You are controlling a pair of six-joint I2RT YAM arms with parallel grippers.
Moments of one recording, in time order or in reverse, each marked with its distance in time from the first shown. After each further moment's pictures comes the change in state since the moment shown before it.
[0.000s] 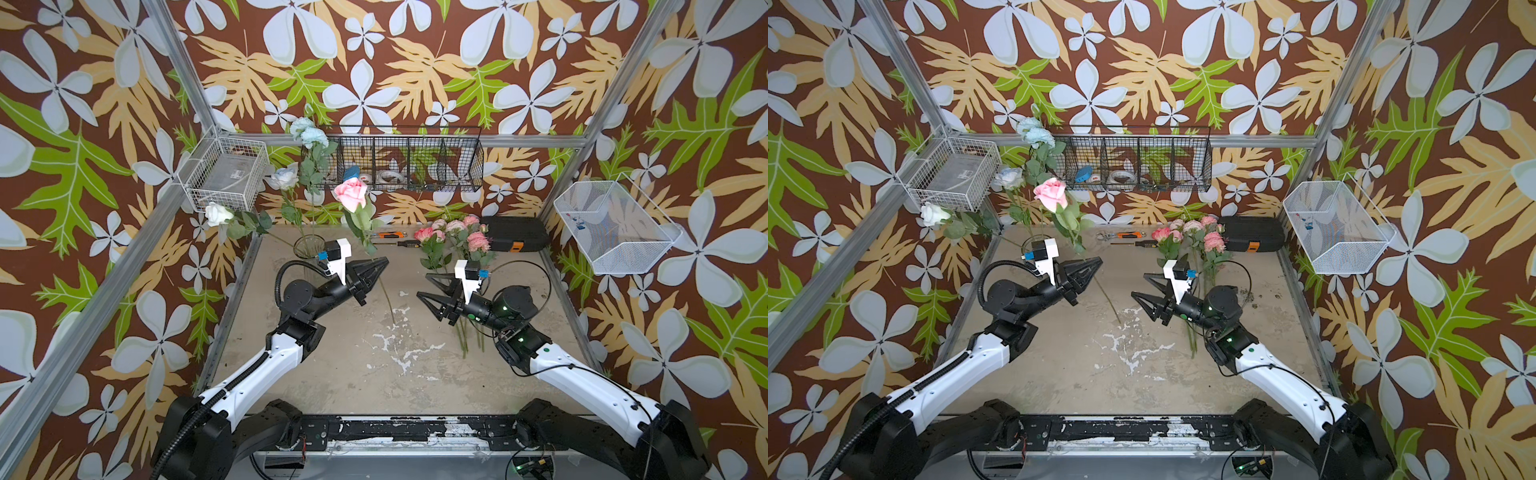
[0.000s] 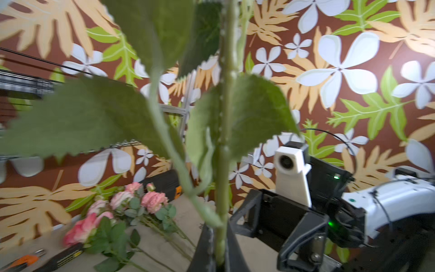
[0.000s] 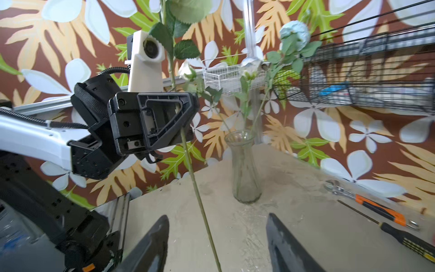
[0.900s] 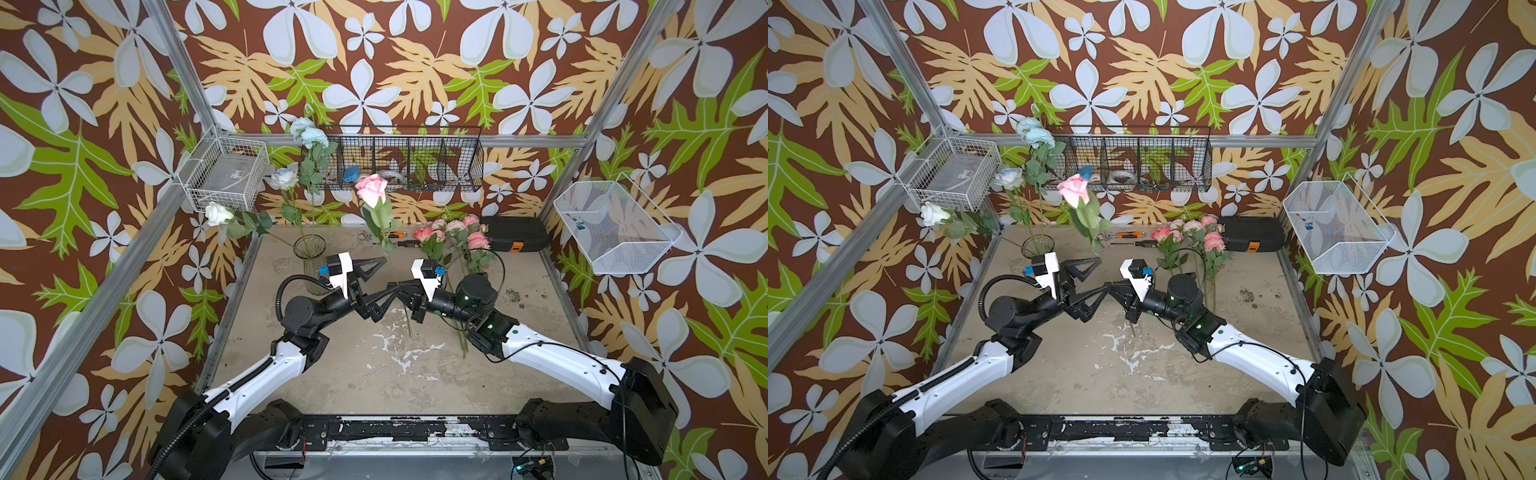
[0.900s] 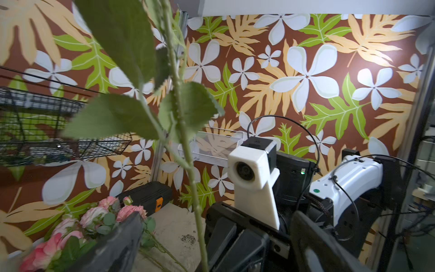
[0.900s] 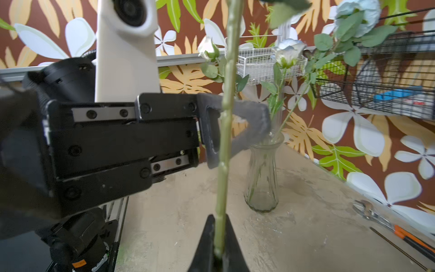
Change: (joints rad) left arm -0.055 -0.079 -0.150 0.129 -0.136 0.018; right arm 0.147 0.172 0.156 -0.068 0.182 -0.103
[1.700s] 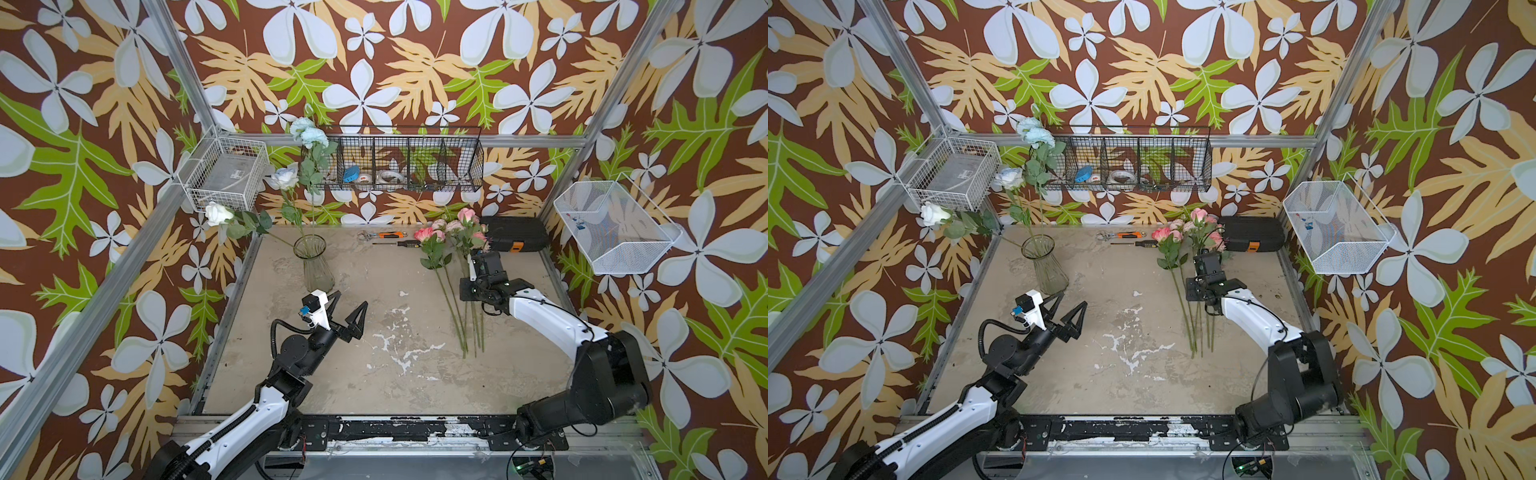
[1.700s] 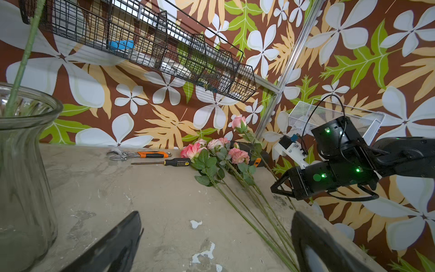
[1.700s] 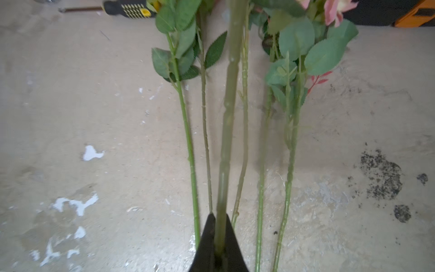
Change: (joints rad) left arm 0.002 -0.285 -0.377 -0.233 -0.497 0.137; right arm -0.437 0.295 0.216 -0.891 0.533 0.131
